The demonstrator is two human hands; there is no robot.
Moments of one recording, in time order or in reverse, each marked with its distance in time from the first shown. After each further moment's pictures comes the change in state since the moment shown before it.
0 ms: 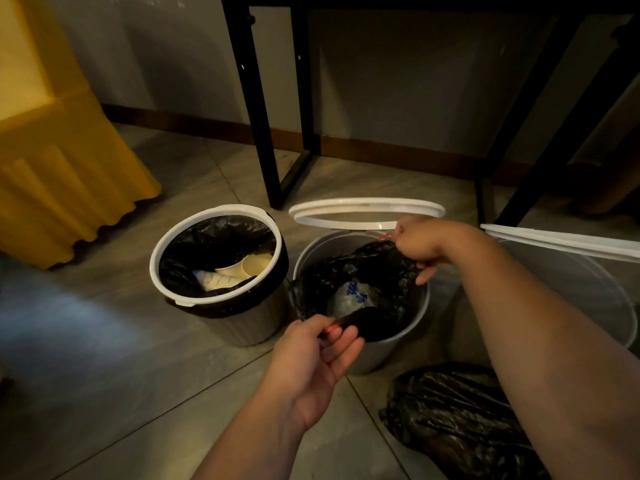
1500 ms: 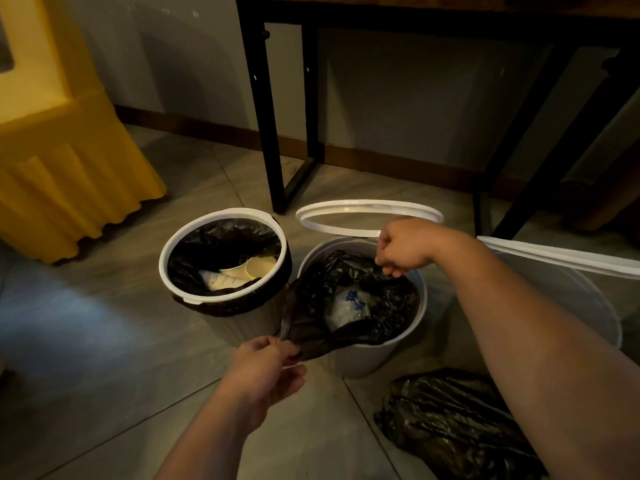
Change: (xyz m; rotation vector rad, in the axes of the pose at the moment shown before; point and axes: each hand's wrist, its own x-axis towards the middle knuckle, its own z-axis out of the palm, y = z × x) left_hand 0.007 0.028 -0.062 0.468 0.150 0.131; right_hand -0.023 -0.032 -0.002 -0.152 -0.024 -0.221
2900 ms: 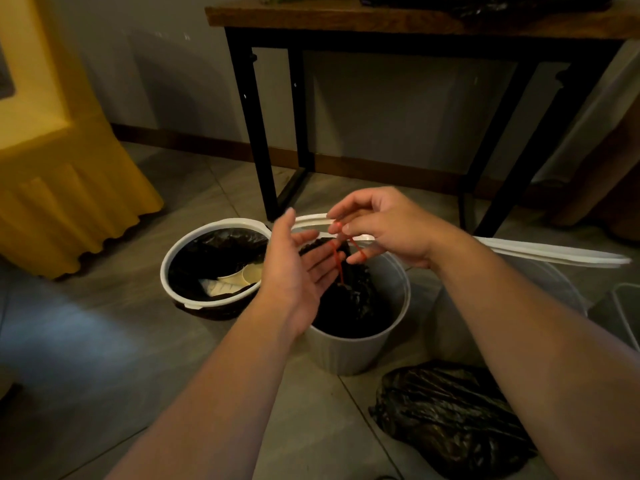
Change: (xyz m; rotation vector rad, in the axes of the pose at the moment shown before) left_hand -0.077 0.108 0.087 -0.278 -0.248 0.238; right_hand -0.081 -0.042 -0.015 0.872 0.084 -0.387
